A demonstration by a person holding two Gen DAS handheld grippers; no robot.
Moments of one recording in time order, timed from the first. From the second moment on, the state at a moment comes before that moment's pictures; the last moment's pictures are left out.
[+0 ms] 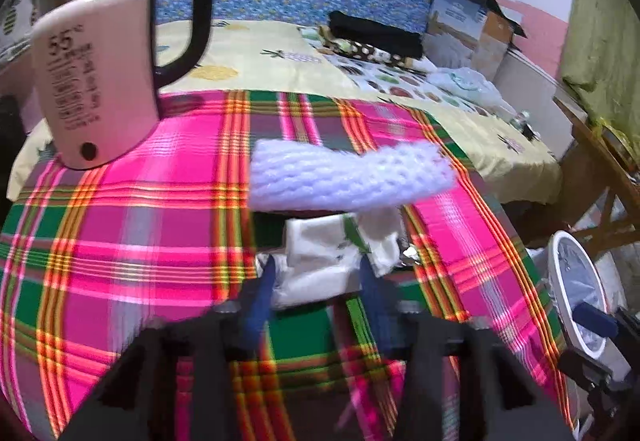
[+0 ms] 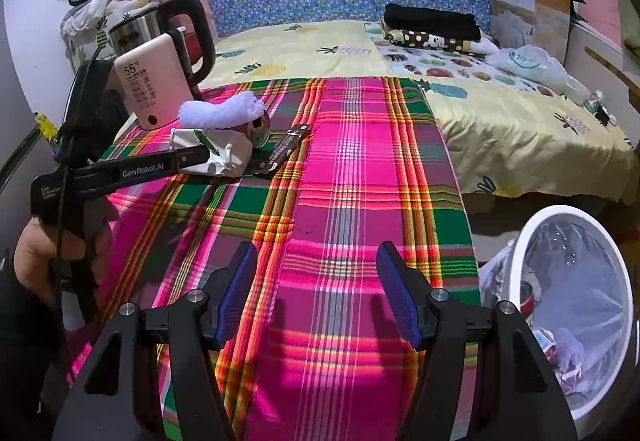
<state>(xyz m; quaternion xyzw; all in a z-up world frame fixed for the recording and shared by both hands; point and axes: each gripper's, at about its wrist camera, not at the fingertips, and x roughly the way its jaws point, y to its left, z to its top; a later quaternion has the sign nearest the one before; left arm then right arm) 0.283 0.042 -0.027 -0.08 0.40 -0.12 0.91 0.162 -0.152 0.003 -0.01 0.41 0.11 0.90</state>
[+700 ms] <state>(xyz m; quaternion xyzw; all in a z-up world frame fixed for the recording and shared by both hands) 0.188 0.105 -0.007 -0.11 0.37 -0.08 0.92 0.181 -0.133 0.001 0.01 0.42 0.14 0.90</state>
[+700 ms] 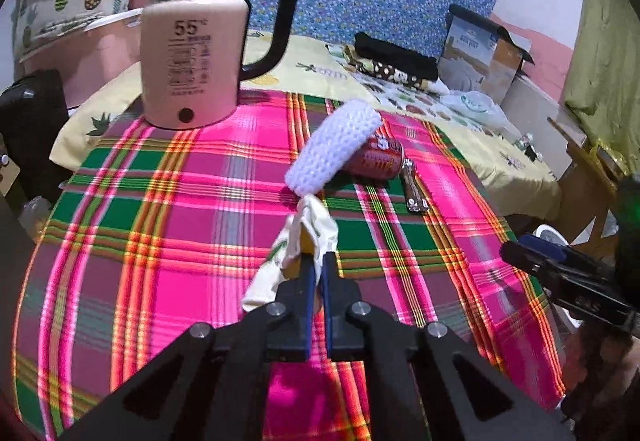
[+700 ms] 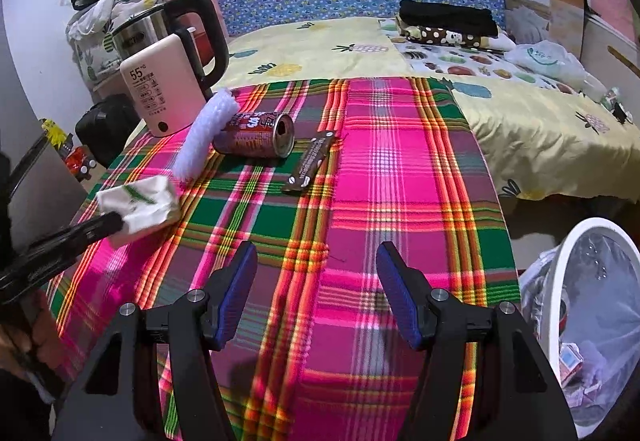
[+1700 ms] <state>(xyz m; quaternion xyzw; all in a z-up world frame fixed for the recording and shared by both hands) 0.228 0.151 -0.024 -0.05 0.38 -0.07 0.92 0.271 -0.085 -0.034 0.00 0.46 0.10 0.88</state>
